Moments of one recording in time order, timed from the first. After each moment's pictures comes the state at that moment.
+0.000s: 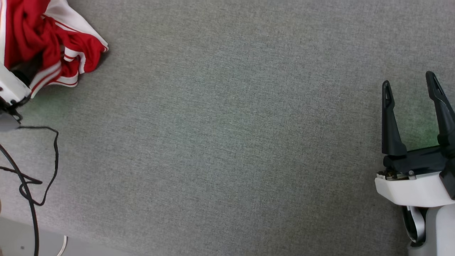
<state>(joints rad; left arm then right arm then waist) -0.86 0.53 0.03 0.66 -0.84 -0.13 0.53 -0.20 -0.06 -0.06 -0.20 -0.12 0.13 -0.26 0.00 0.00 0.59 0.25</state>
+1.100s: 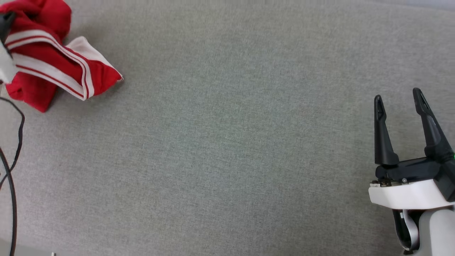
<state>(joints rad) -0.98 0.76 -0.41 0.55 -0.85 -0.13 0.37 -0.18 -0.05 -0.05 -0.13 -0.04 0.13 -0.26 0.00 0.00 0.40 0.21</state>
